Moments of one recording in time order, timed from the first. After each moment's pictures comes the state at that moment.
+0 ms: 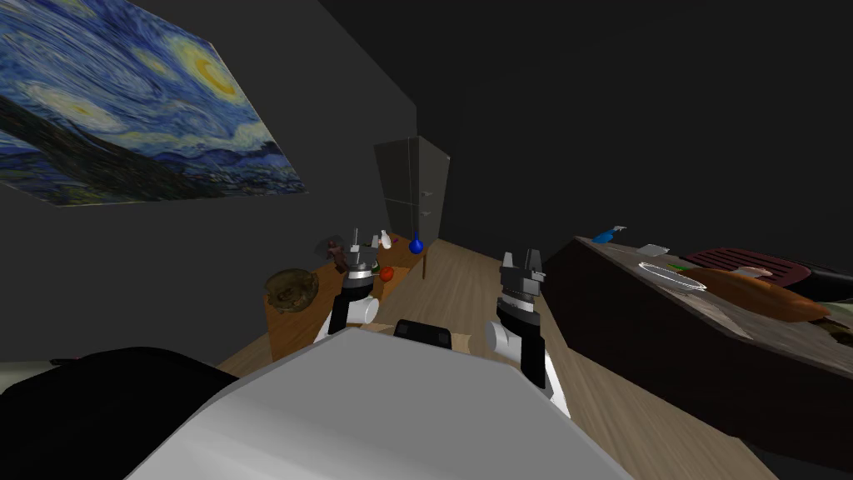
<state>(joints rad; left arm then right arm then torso) 0.47 -0.04 -0.05 -2.26 0.09 -0.50 0.12 0.46 0.01 -0.03 -2.25 0.00 -0.51 -0.04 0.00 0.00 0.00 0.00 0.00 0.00</state>
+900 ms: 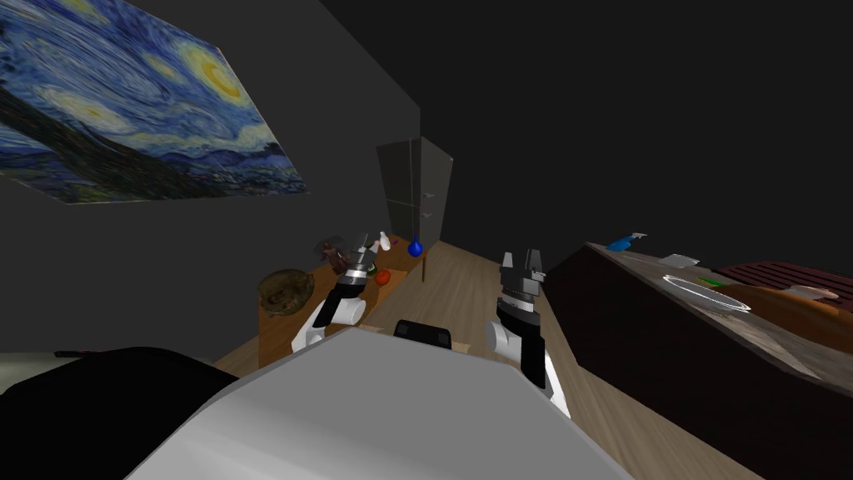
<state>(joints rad) 0.48 0.16 0.03 -2.22 0.12 -0.30 0.06 0.46 0.01 -0.03 -2.25 0.00 -0.51 -0.04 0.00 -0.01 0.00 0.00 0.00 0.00</state>
